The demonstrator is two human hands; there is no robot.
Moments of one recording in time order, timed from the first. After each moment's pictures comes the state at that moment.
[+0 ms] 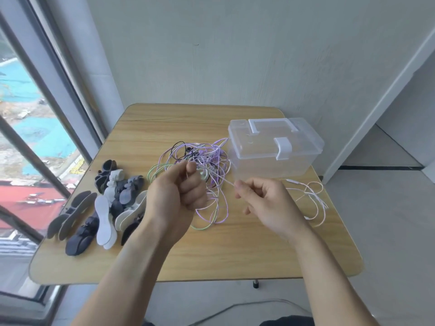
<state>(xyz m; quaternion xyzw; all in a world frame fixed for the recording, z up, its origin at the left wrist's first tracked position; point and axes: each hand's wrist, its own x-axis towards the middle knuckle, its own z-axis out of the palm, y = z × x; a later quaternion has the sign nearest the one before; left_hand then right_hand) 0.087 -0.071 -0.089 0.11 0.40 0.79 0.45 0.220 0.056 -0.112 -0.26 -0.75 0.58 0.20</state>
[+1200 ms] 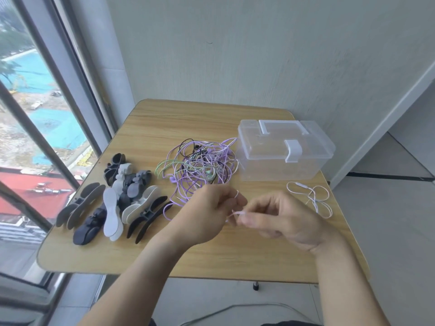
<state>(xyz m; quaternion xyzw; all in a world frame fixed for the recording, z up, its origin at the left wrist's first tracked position) 0.100 -0.068 -0.115 0.47 0.71 0.44 0.28 0.241 0.062 -0.094 -0.13 -0.72 0.68 -0.01</state>
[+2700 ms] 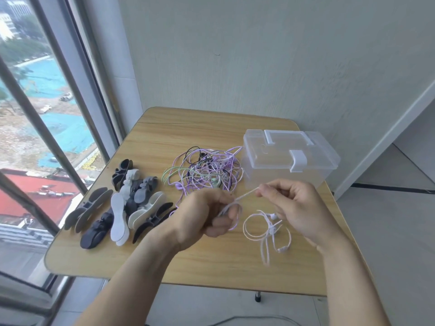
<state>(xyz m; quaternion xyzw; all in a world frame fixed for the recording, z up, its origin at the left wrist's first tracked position) 0.090 -0.074 -0.095 0.30 0.54 0.58 0.53 0.232 0.072 -0.086 -0.24 -0.75 0.58 0.19</state>
